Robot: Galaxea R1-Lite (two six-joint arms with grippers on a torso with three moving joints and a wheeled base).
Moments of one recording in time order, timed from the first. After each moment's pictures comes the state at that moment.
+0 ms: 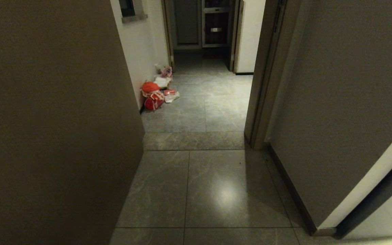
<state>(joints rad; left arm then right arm) 0.00 0.00 0.00 0.01 0.01 -0.01 0.00 0.00 0.00 -0.01 0.00 0.01</state>
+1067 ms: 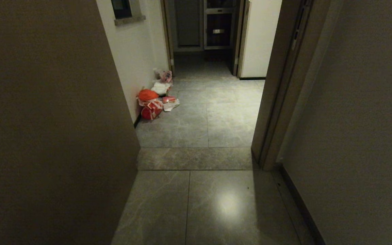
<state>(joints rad) 0.00 0.00 0.00 0.01 0.01 -0.01 0.00 0.00 0.00 -0.01 0.00 0.01</state>
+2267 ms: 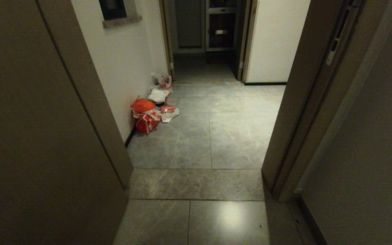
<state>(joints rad) 0.00 0.00 0.00 0.01 0.01 -0.01 0.00 0.00 0.00 -0.01 0.00 0.01</state>
